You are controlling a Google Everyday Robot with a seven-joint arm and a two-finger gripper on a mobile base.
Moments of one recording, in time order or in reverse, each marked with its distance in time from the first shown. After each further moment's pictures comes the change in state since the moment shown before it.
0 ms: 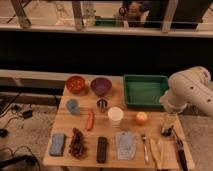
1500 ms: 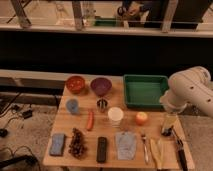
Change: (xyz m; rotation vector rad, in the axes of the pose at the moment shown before) arm 0.000 0.000 0.000 0.000 0.000 0.000
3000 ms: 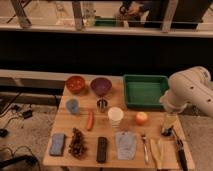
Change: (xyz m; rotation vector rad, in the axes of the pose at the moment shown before) arm 0.000 0.000 0.000 0.000 0.000 0.000
